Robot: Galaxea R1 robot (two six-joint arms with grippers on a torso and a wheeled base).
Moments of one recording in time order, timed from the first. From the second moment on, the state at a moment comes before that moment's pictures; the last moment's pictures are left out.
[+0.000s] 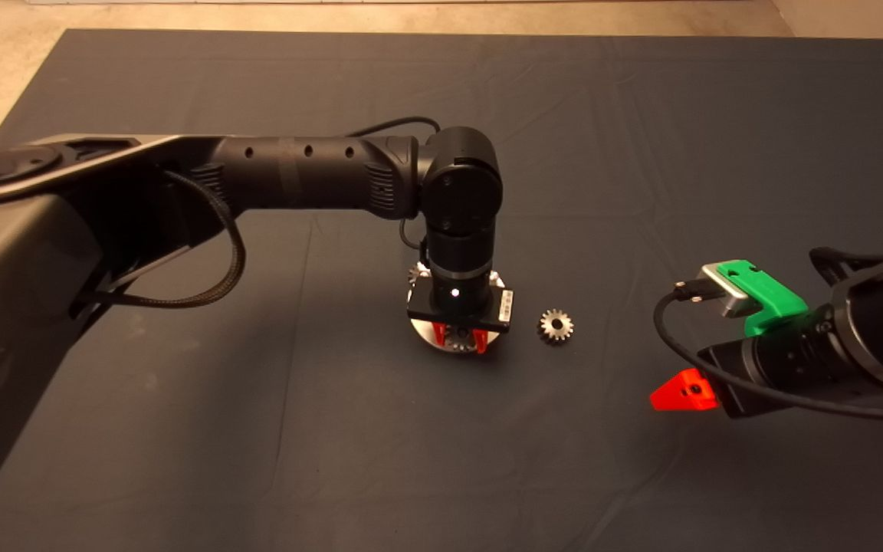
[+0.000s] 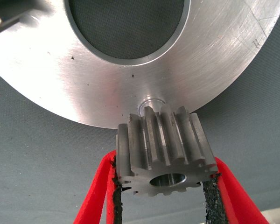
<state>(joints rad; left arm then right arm) -0.35 2.94 -1.36 0.12 1.49 -1.35 0.50 2.25 -0.43 -0.19 -1.53 1.67</state>
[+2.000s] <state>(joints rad) -0.35 2.95 -1.43 0.05 1.50 -1.20 0.50 2.25 -0.43 -0.19 -1.53 1.67</state>
